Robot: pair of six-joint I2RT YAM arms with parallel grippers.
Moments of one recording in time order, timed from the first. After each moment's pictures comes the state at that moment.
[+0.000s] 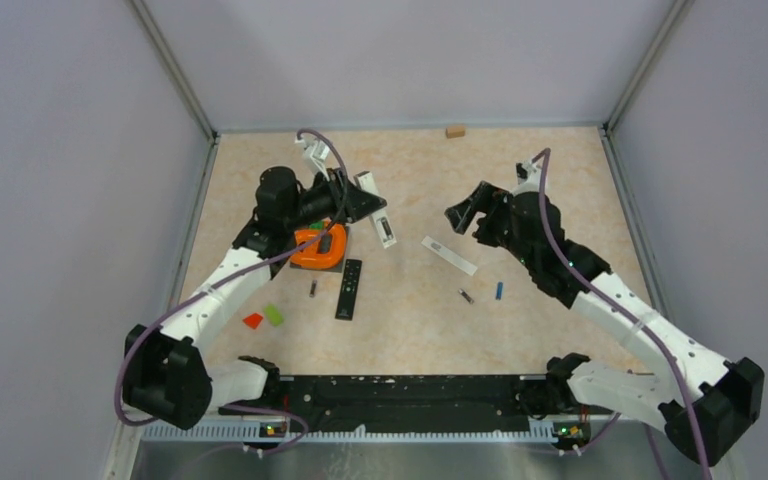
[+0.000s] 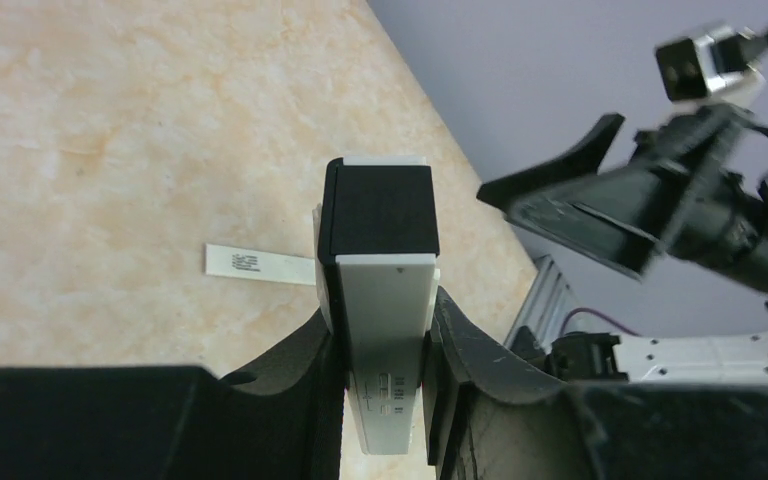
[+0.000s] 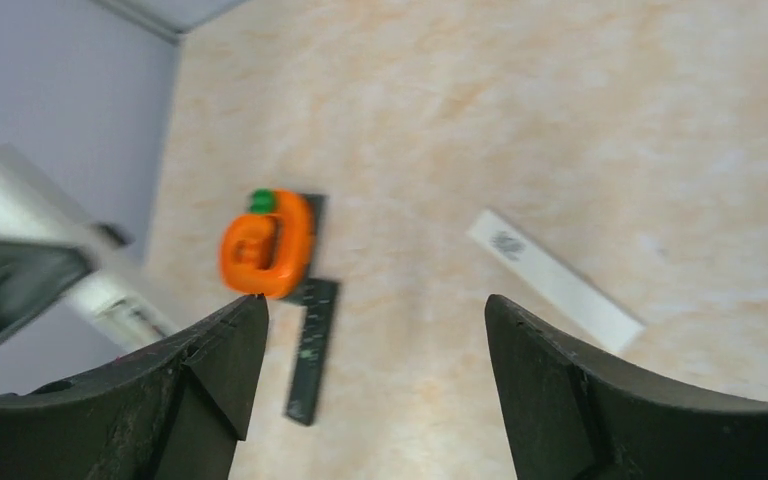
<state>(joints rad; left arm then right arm) -0.35 1.25 0.91 0.20 0.63 -0.71 0.66 0.96 0.86 -0.19 0.18 0.77</state>
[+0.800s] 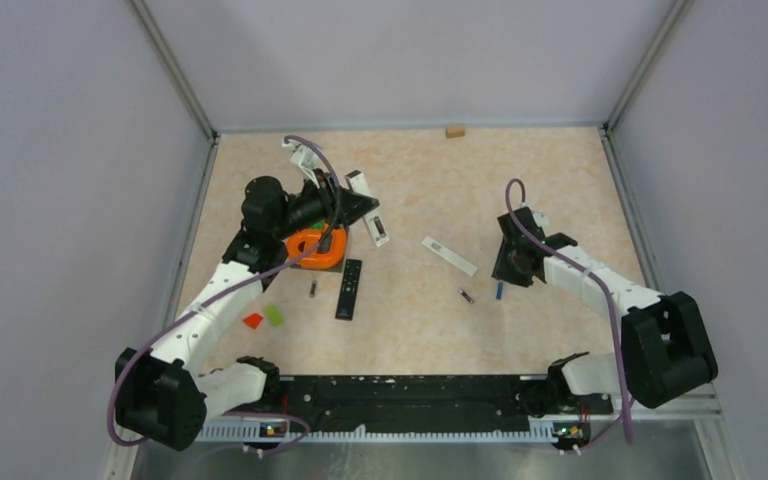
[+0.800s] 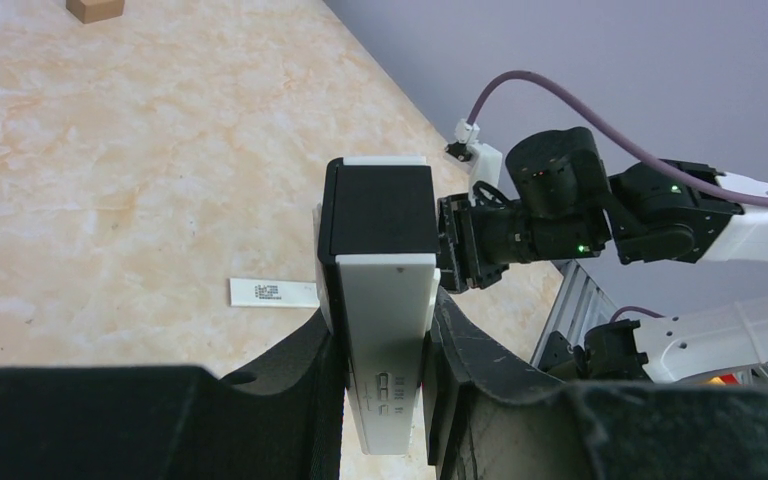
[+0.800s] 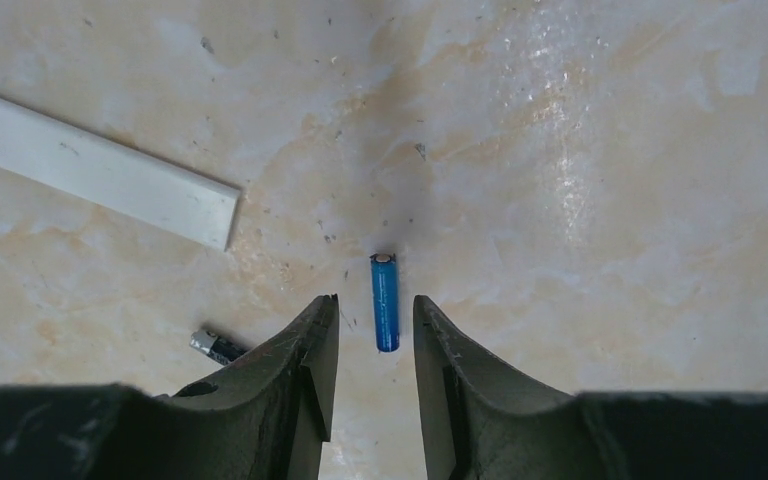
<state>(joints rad) -0.33 1.13 0.85 0.25 0.64 -0.57 0.39 1.31 0.77 -0.57 0.21 0.66</state>
